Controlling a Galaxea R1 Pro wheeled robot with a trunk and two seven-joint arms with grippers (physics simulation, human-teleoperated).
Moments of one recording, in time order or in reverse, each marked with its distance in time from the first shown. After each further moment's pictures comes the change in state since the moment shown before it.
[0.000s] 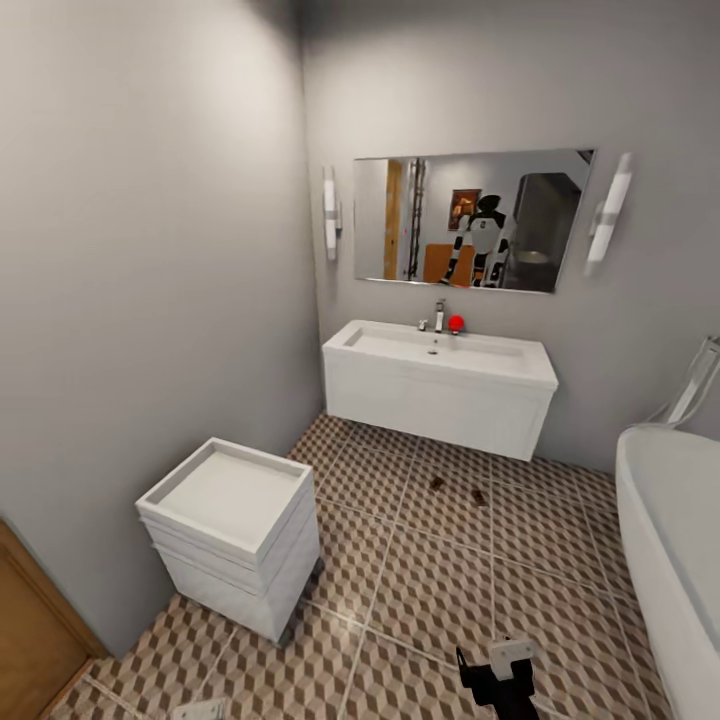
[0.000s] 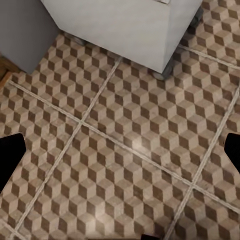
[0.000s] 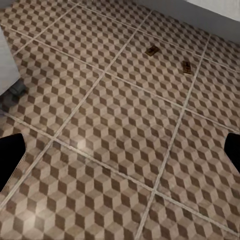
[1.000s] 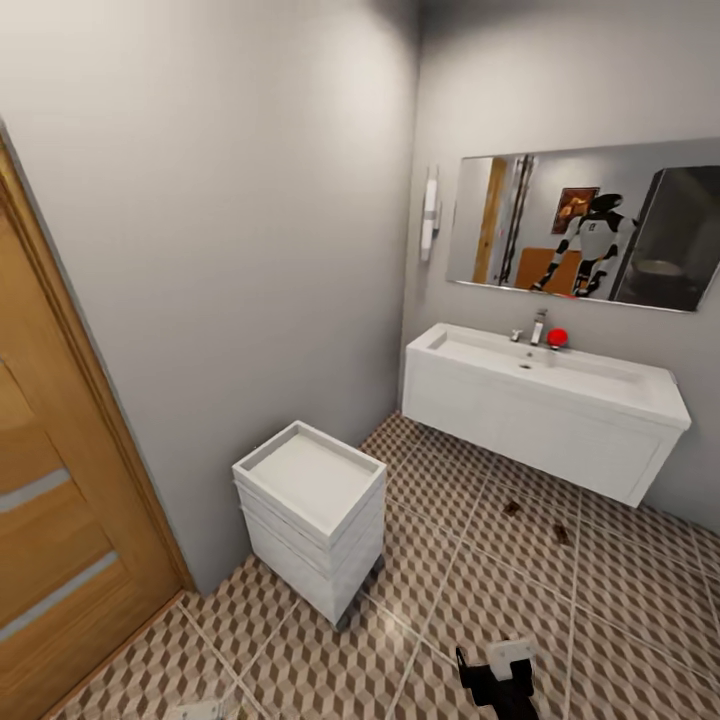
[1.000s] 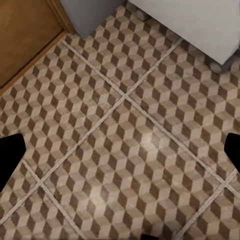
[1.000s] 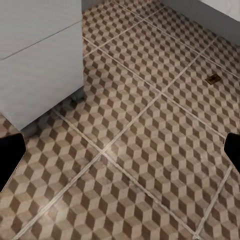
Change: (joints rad) left arm 0.000 -0.002 0.000 0.000 0.000 0.001 0.000; right arm 0.000 0.002 0.000 0.000 0.000 0.003 0.000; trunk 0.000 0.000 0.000
